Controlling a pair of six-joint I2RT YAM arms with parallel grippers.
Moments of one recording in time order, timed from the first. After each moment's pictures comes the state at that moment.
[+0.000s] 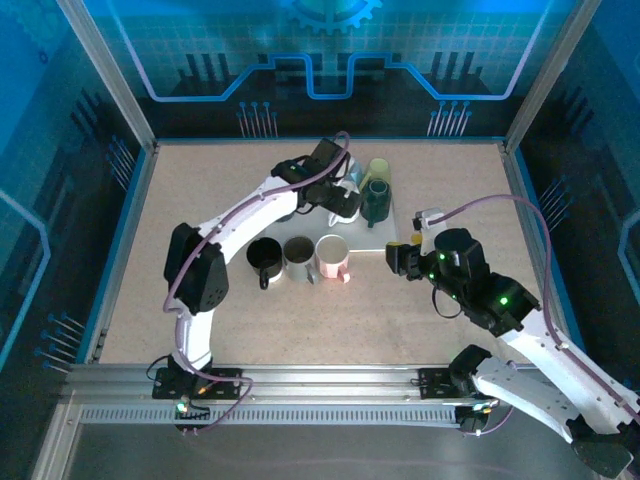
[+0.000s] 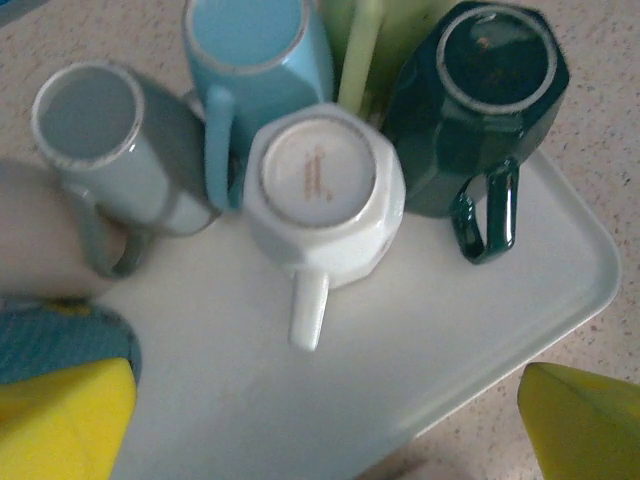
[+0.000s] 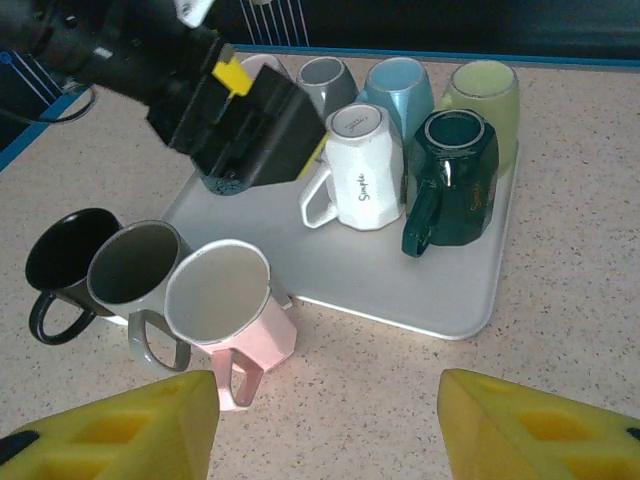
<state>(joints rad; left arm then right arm) -0.61 2.00 1.86 -0.79 -0.10 -0.10 0.66 0.75 0.85 -0.60 0.17 0.31</state>
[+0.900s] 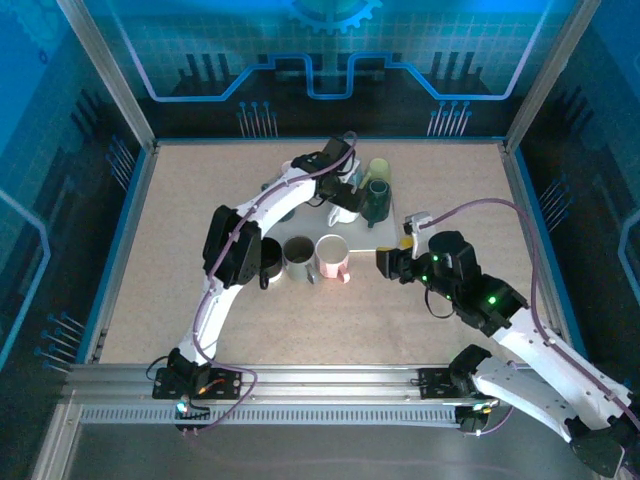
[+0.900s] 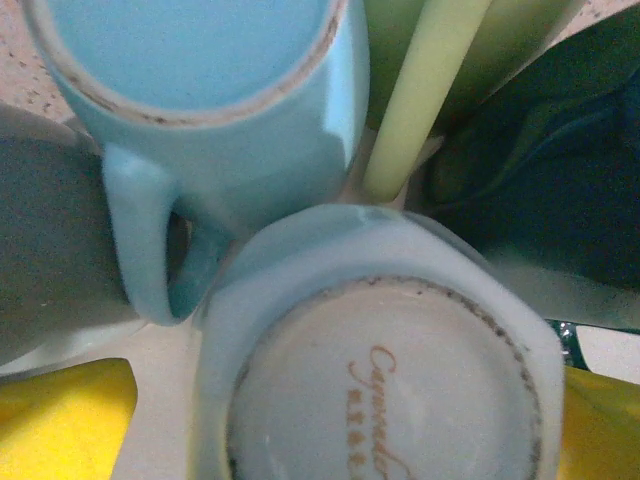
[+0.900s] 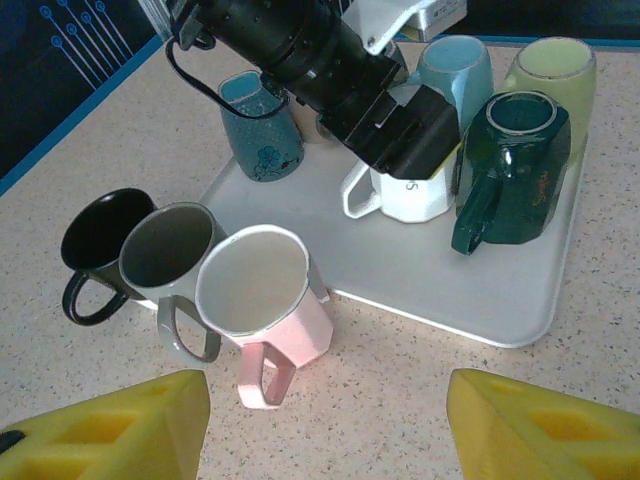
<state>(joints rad) -0.54 2.36 2.14 -0.79 0.01 -0.09 0.65 0.76 0.76 -0.48 0.07 0.30</state>
